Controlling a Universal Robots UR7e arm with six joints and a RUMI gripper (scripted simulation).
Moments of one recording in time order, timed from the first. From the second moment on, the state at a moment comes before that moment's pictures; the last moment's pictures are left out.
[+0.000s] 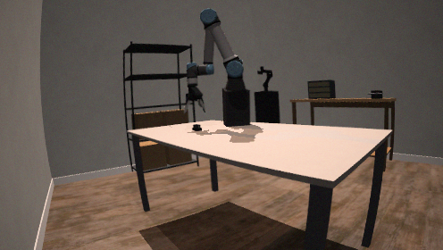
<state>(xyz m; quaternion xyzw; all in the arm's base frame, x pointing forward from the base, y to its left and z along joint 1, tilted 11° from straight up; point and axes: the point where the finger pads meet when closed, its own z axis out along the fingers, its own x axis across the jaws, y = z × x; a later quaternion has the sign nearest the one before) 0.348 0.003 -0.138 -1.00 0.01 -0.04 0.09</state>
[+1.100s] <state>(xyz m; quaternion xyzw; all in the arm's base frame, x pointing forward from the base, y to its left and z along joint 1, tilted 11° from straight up) 0.348 0.003 -0.138 -1.00 0.00 -0.04 0.09</state>
